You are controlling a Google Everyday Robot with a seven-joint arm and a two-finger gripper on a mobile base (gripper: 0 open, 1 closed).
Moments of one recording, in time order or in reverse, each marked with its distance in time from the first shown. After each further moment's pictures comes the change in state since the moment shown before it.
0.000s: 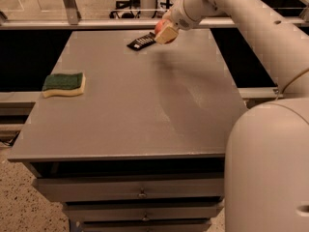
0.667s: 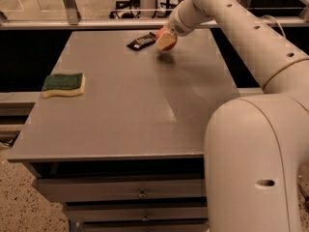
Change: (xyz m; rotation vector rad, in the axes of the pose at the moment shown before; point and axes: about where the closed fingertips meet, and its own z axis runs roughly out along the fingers) arm 0.029 -0.004 0.040 -0.010 0.080 0.105
